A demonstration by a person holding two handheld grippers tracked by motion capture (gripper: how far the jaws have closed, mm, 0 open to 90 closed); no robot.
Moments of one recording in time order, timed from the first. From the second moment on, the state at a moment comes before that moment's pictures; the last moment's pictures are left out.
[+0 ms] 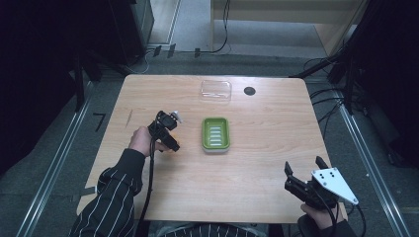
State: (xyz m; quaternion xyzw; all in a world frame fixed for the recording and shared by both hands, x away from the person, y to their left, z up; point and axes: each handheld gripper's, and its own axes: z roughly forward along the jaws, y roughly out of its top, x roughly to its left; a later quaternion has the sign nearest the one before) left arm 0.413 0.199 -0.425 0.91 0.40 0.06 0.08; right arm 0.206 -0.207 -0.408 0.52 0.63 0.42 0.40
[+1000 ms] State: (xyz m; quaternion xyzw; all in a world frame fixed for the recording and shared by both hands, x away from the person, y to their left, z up) left arm 0.432 0.159 -0.405 0.93 0.35 0.07 0.09; right arm 0.205 -0.211 -0.409 0.53 0.62 0.42 0.40
